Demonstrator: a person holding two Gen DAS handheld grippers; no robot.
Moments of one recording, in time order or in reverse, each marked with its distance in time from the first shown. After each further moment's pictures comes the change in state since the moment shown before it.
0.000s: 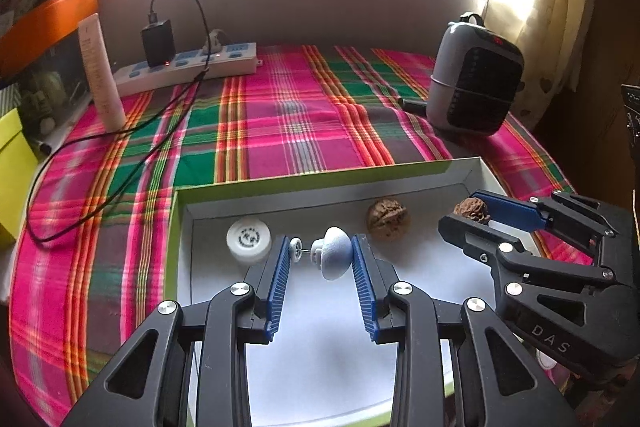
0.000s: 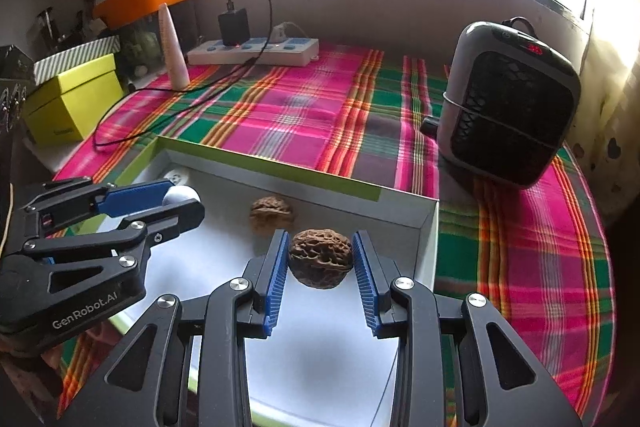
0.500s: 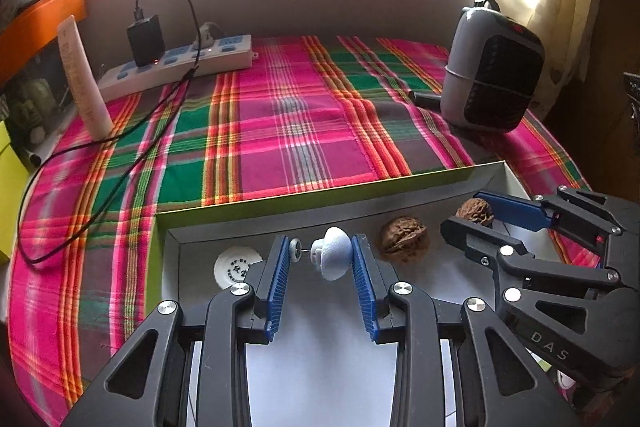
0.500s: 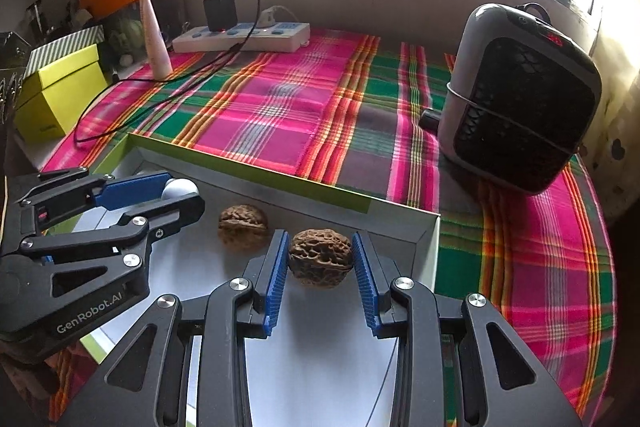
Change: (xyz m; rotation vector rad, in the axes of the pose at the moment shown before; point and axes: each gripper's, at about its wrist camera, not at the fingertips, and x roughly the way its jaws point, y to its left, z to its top) left arm 0.027 -0.001 0.012 0.021 0.034 0.022; right arm 0.023 -0.009 0.009 -0.014 0.054 -0.013
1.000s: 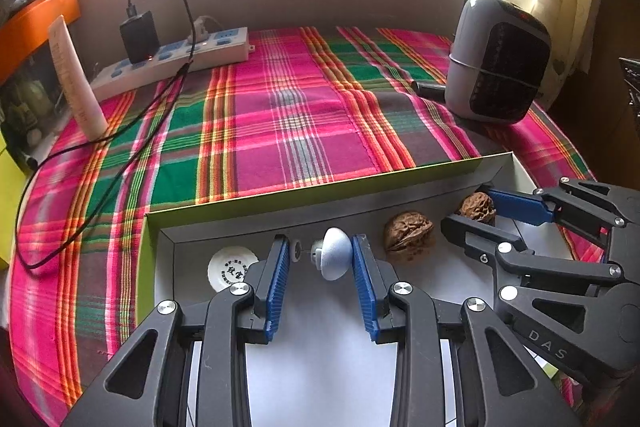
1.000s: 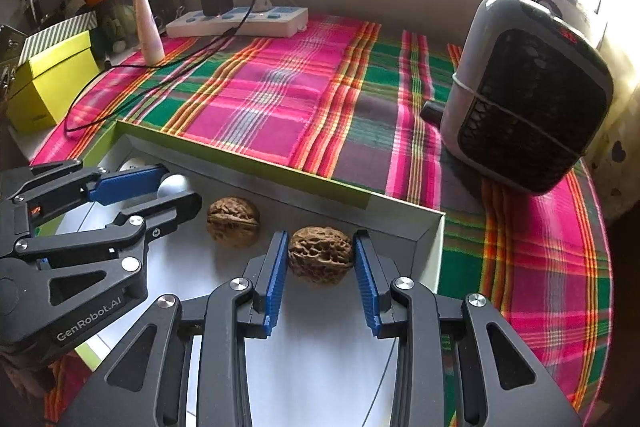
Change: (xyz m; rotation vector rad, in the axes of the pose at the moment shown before) left arm 0.008 -0.001 0.002 0.016 0.027 0.012; right arm 0.008 0.002 0.002 -0.011 0.049 -0.012
